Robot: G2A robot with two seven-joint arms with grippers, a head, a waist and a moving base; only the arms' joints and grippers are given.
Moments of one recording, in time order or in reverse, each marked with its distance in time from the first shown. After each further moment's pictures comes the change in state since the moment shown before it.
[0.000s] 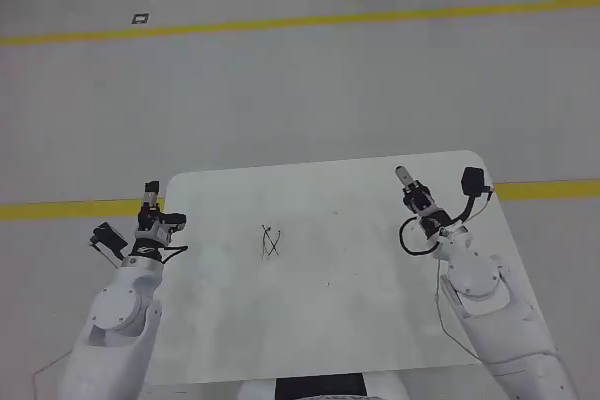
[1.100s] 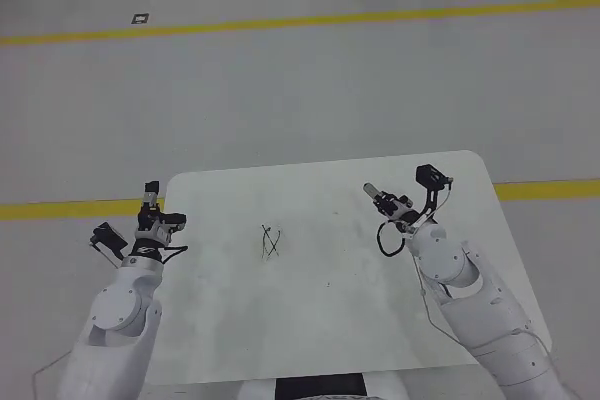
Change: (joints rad) left arm 0.000 0.000 0.000 0.000 0.000 0.000 0.000; right arm 0.138 -0.012 -0.157 0.114 -0.291 0.203 0.183
